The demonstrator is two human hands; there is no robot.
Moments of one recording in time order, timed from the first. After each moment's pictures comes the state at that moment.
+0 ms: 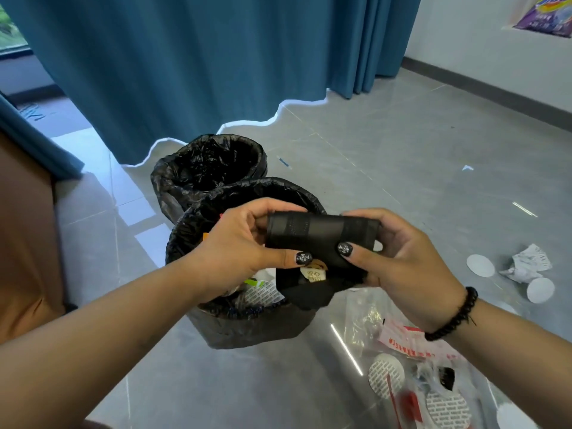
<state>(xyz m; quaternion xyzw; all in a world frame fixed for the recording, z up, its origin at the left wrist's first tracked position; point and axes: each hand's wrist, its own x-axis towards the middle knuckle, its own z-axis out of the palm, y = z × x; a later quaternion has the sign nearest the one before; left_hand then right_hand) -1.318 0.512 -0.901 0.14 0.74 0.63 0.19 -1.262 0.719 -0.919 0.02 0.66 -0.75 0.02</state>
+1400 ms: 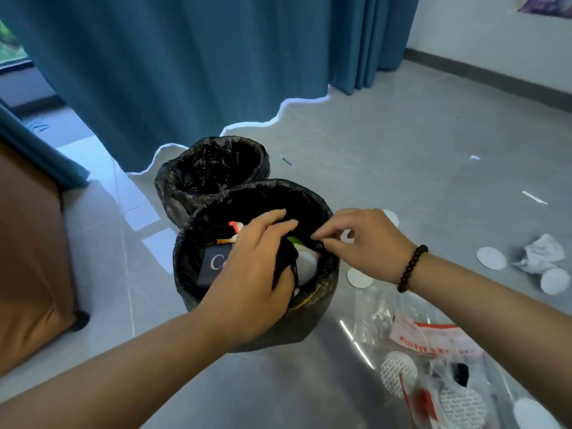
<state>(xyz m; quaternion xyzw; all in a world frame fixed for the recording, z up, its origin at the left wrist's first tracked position) -1.293 0.501 -0.929 0.27 0.93 0.26 -0.04 -1.319 0.707 -0.940 -0.14 0.91 -0.39 -0.01</state>
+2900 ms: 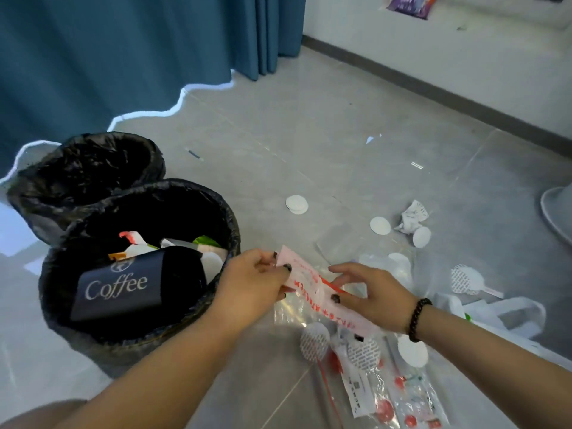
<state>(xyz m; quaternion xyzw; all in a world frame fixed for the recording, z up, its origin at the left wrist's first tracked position) -1.273 0.629 -0.948 -0.03 0.77 0.58 0.27 -1.200 0.831 -1.009 0.10 0.91 -0.38 0.11</state>
